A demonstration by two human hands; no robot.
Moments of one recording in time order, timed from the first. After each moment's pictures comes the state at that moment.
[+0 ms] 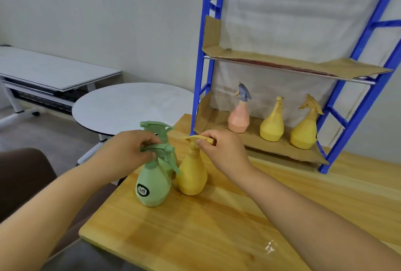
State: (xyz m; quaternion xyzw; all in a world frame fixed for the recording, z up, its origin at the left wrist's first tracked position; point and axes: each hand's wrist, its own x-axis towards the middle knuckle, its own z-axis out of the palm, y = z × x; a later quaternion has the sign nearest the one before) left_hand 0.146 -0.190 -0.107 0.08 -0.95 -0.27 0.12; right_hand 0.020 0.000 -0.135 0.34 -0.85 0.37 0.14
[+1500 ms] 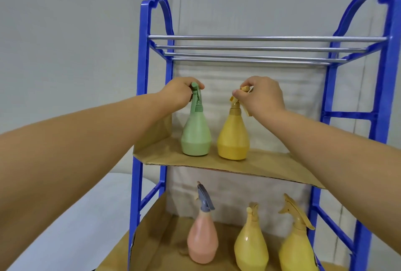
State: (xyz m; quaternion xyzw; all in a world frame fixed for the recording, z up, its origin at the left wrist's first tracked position) left_hand -0.215 -0.123 0.139 -0.09 -0.86 -0.38 0.33; right_hand -0.239 0.077 0.136 0.20 -0.81 0.32 0.44
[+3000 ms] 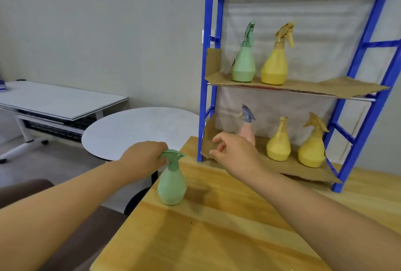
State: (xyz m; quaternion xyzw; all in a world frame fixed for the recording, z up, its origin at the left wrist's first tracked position) left_hand 0.079 -0.228 -0.104 0.05 -0.99 -0.02 0.10; right_hand 0.008 -0.004 -0.090 0.30 -0.90 0.28 0.12
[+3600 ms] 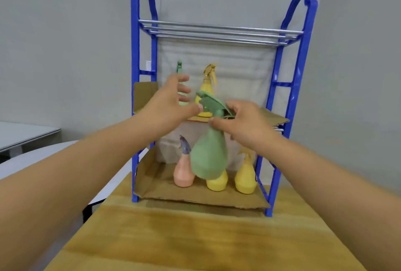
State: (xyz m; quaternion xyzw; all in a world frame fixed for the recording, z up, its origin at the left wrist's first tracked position) left_hand 0.012 -0.038 0.065 -0.15 -0.82 -0.46 0.29; right_hand -0.035 0.135 0.050 0.29 -0.84 0.40 0.23
